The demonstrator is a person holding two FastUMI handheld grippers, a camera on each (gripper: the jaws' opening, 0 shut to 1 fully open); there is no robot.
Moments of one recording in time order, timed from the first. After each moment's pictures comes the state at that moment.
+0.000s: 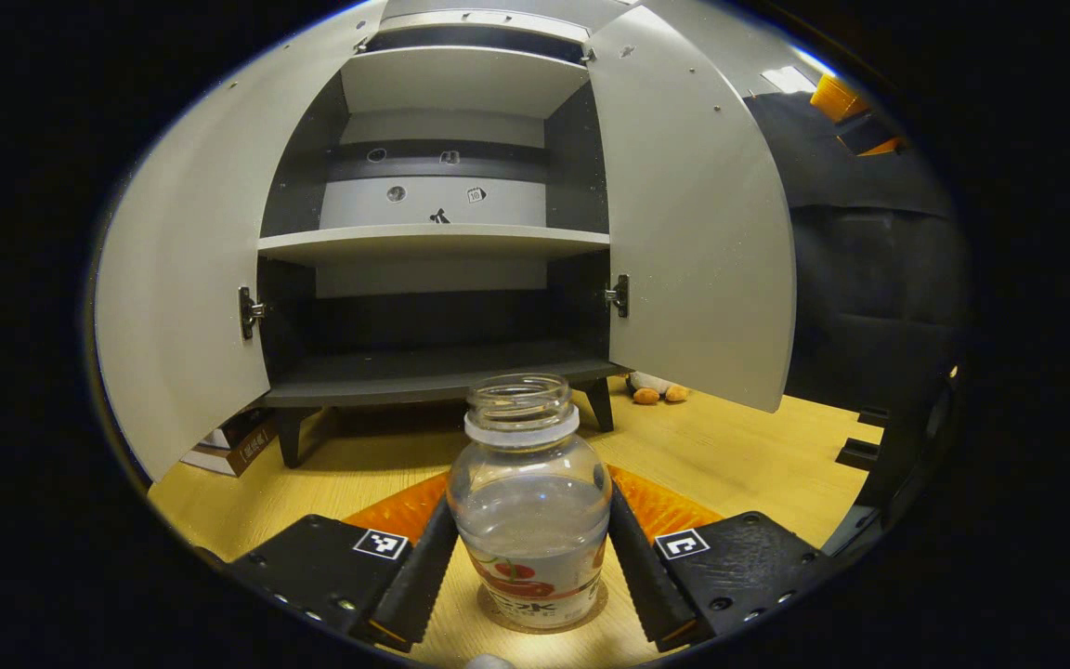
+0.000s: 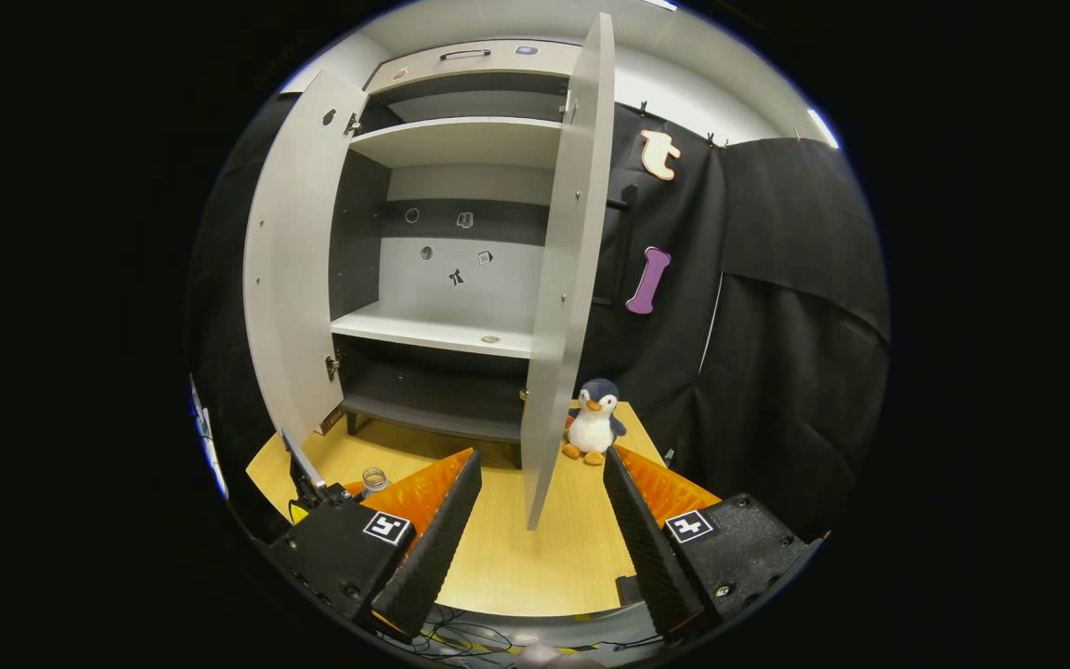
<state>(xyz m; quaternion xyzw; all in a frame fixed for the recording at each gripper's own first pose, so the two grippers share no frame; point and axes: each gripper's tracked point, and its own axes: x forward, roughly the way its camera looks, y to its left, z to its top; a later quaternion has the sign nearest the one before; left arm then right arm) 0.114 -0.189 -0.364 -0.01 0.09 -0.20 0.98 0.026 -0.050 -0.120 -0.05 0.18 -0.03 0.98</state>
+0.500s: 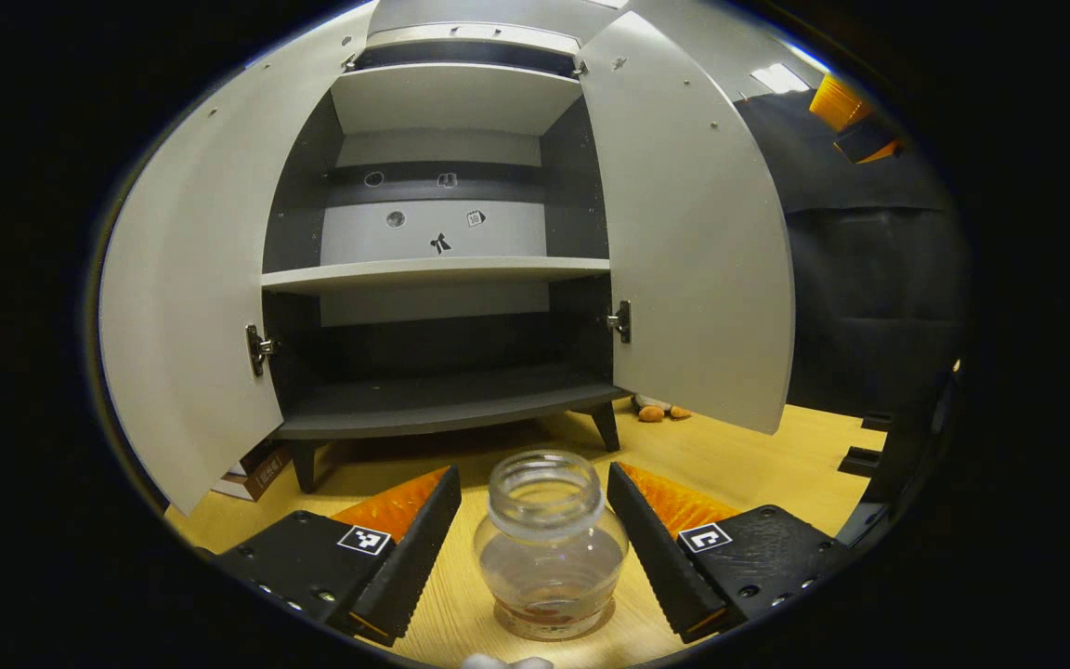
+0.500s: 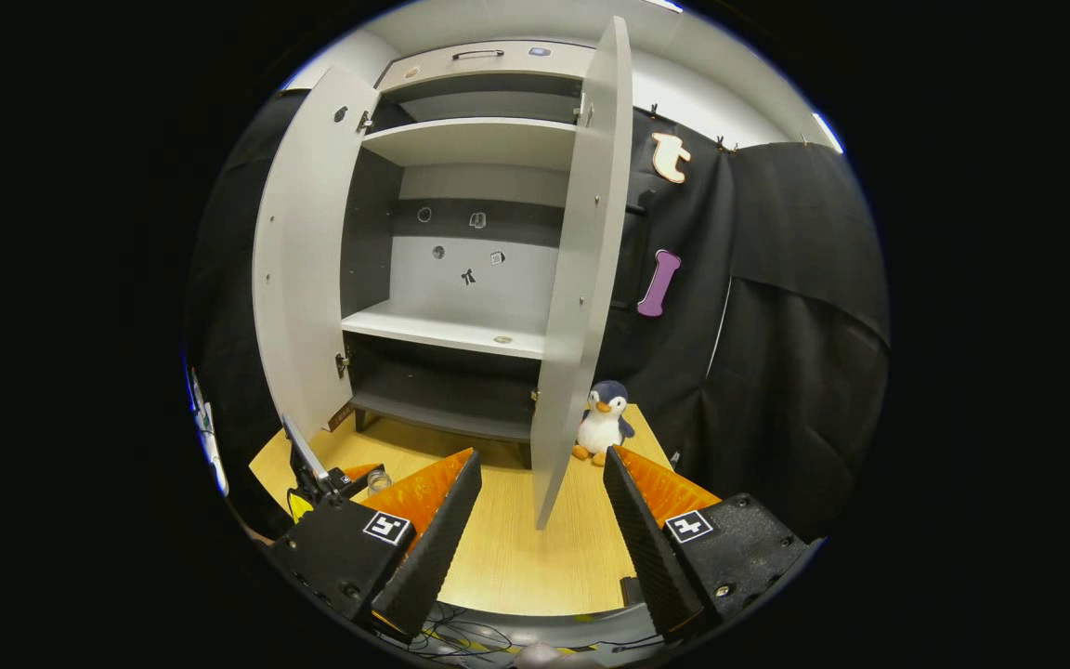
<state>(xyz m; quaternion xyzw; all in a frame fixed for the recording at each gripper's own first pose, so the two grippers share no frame) 0.115 -0.187 -0.325 0.00 0.06 -0.20 0.98 0.023 -0.039 -0.116 -0.06 0.17 -0.02 0.98</state>
